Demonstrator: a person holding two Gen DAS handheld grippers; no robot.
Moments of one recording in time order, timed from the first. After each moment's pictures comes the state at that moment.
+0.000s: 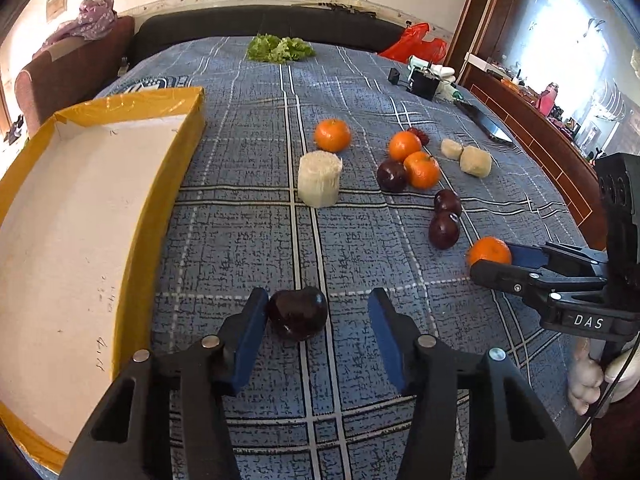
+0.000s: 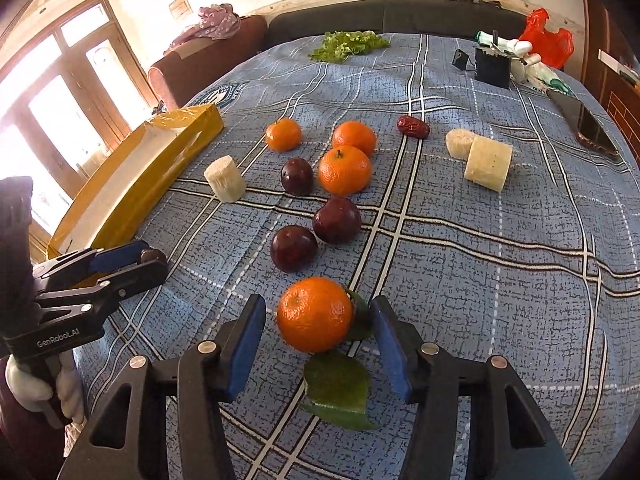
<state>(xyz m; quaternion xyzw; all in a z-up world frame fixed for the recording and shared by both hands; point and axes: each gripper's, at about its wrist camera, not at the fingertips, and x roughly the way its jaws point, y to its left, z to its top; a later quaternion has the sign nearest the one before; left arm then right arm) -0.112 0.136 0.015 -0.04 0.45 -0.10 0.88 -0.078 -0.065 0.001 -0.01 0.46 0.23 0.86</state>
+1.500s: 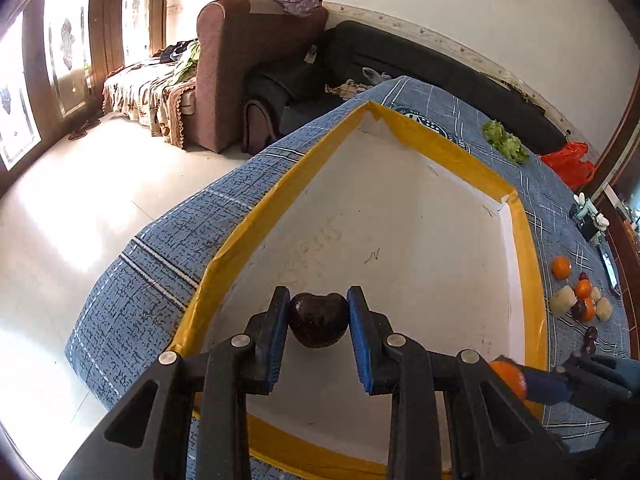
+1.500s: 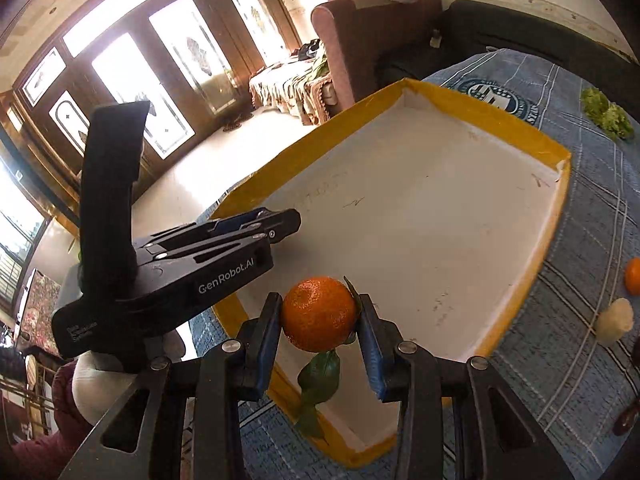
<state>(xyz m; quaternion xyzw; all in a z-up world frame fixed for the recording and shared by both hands) -0.155 0.377 0.036 -0.18 0.40 0.16 0.88 -0.121 0.237 0.027 -0.09 0.46 0.45 0.76</state>
